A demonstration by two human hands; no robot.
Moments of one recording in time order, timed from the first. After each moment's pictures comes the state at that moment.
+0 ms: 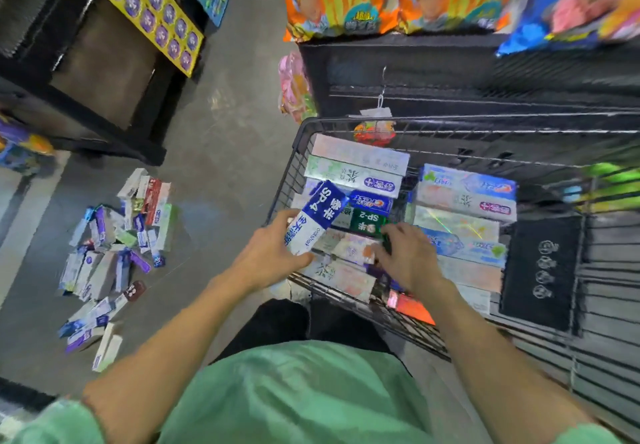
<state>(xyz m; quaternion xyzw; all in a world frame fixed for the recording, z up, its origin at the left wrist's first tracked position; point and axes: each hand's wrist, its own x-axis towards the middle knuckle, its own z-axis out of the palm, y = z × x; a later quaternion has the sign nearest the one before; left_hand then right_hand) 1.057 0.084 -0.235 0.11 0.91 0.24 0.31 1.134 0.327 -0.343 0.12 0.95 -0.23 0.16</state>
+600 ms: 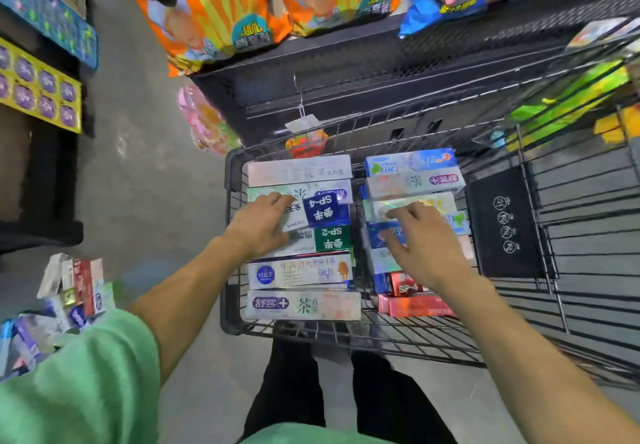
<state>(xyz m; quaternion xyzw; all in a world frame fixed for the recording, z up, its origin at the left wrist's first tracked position) 0.916 0.157 -0.324 0.43 0.86 -0.02 0.27 1.138 0.367 -0.292 0.25 0.94 -0.23 0.10</state>
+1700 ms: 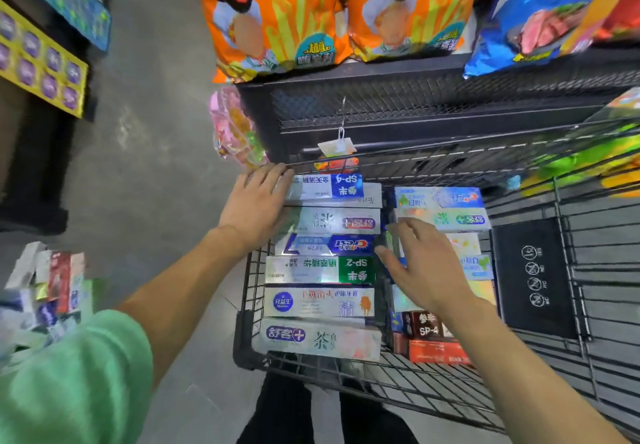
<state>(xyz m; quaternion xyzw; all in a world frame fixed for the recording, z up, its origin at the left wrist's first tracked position) 0.838 0.133 -0.329 0.47 0.88 -0.08 0.04 1.068 0.337 -0.294 0.23 0.95 -0.20 0.11</state>
